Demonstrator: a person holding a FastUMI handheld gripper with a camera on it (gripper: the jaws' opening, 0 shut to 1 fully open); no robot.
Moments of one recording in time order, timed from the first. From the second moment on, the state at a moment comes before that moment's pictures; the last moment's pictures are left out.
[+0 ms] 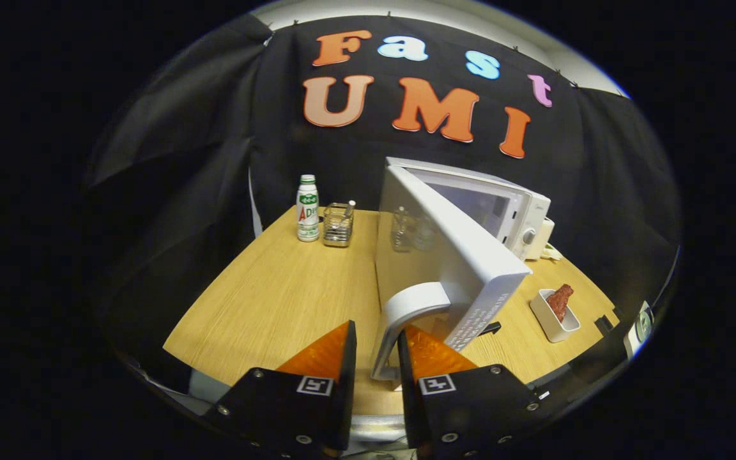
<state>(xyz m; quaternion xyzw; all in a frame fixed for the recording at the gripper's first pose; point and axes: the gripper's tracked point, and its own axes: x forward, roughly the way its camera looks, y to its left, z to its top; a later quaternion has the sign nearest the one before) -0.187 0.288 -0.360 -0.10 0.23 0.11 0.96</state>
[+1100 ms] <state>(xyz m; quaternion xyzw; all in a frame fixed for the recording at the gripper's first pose) -0.144 0.262 -0.208 0.00 0.17 0.22 0.96</state>
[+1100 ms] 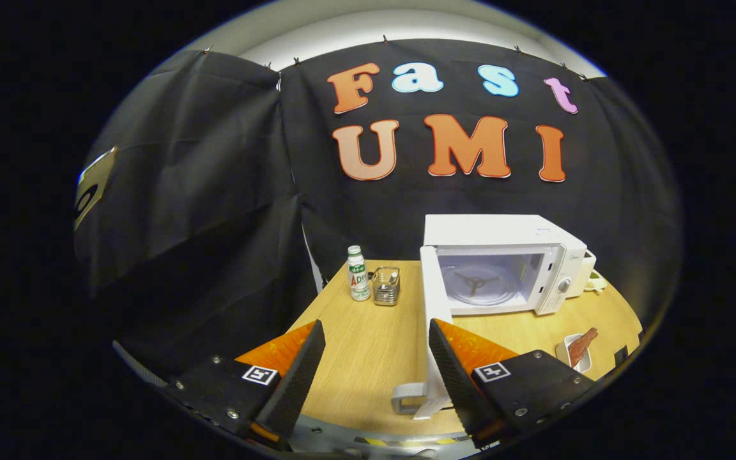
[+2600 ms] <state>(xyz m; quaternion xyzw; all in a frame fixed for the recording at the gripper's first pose) 0.051 -0.150 -0.436 0.11 0.34 0.06 0.93</state>
